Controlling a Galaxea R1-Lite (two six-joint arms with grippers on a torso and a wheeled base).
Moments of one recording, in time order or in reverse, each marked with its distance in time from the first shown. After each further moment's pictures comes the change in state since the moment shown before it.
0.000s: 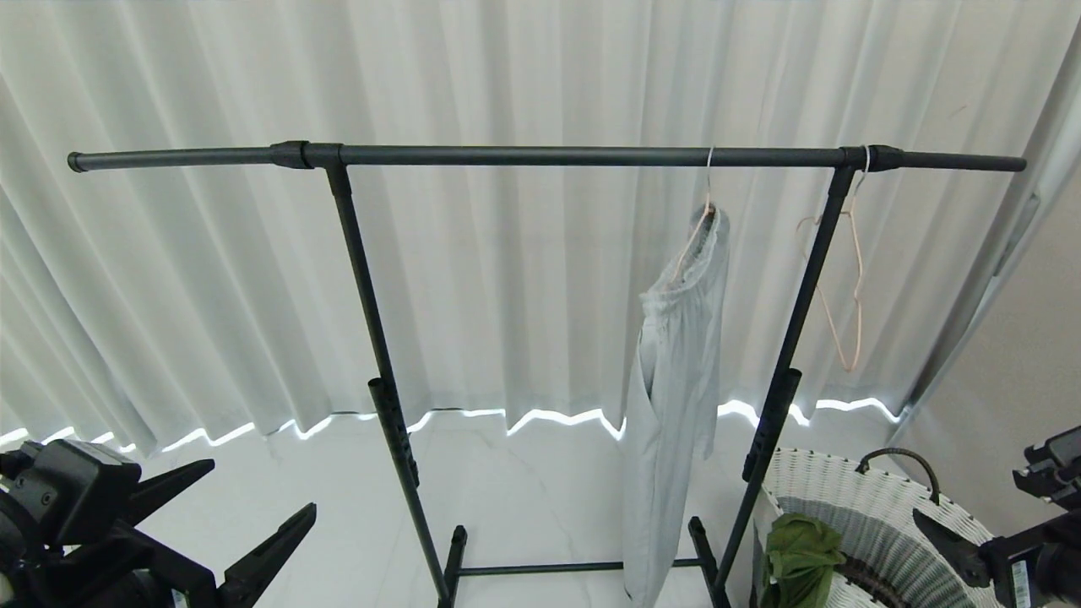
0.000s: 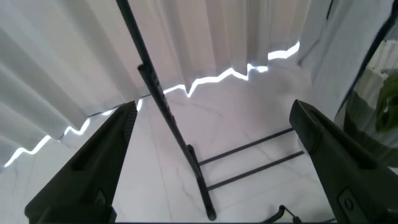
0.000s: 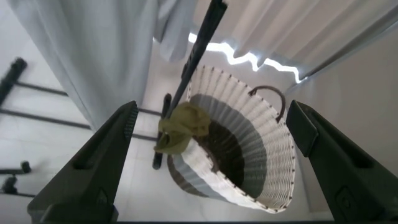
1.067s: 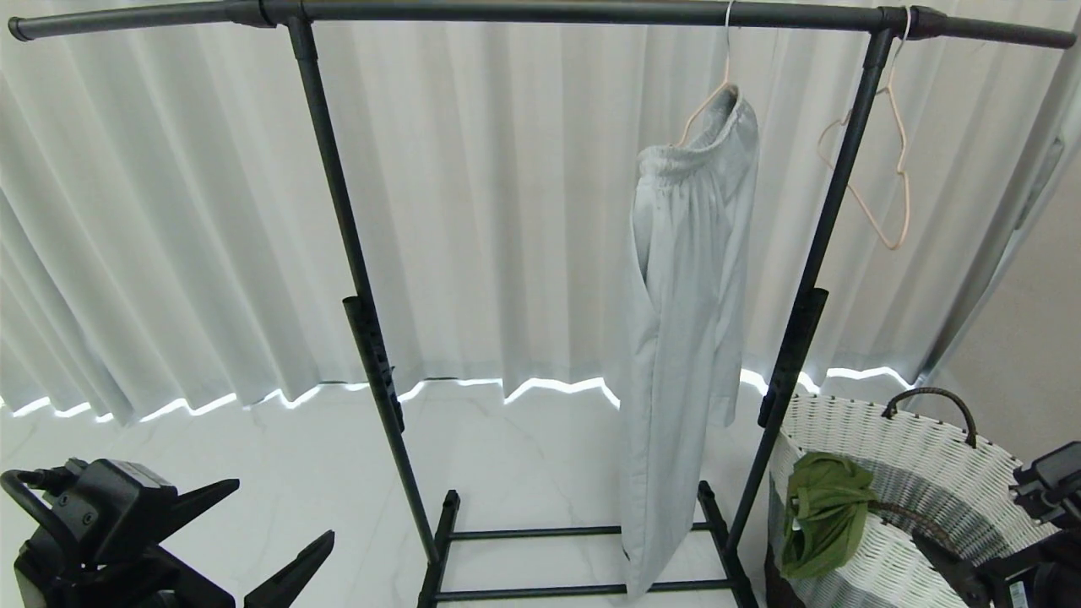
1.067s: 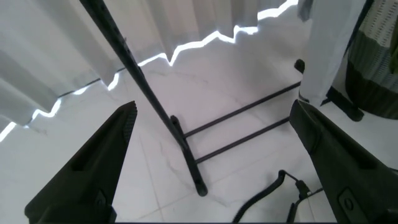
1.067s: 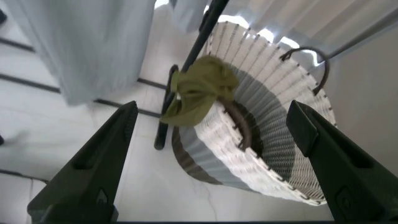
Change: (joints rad) left arm -0.051 0.033 0.028 0.000 0.000 0.011; right arm 0.006 0.006 0.036 -0.001 0.005 -0.044
